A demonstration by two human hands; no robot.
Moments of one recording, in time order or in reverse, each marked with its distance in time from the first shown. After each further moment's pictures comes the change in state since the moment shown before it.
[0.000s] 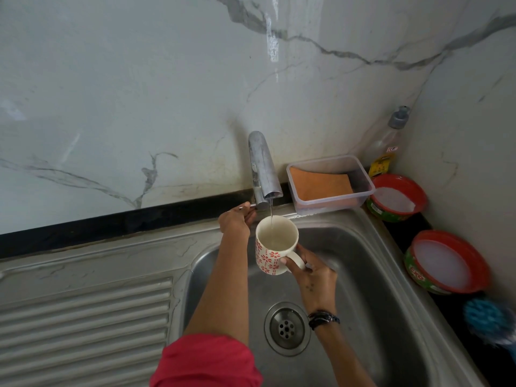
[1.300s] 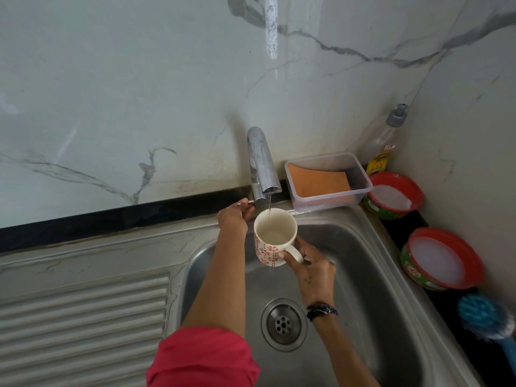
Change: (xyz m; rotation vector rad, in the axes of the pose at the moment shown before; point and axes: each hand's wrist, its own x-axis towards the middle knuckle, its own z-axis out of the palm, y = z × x) left_hand -0.004 0.002 -0.002 -0.027 -0.022 -0.038; right_hand 0.007 0.004 0.001 -0.008 0.007 -0.060
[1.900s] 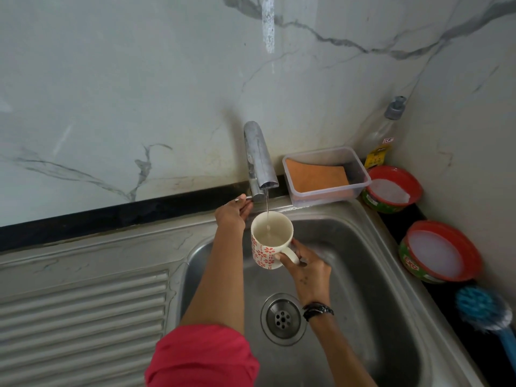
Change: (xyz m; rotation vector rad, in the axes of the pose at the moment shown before) left_hand -0.004 0.000 -0.001 -0.075 -0.048 -0.007; right_hand -0.008 0.004 0.002 -0.020 0.000 0.045
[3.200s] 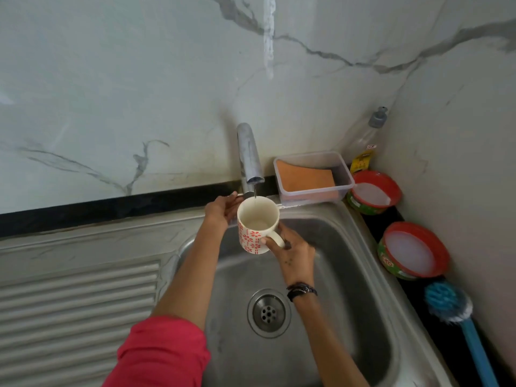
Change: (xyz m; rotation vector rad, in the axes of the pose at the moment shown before) left_hand 0.000 0.006 -0.012 0.155 -0.133 0.012; right_hand 0.006 -0.032 -0.011 -0.102 -0.098 -0.037
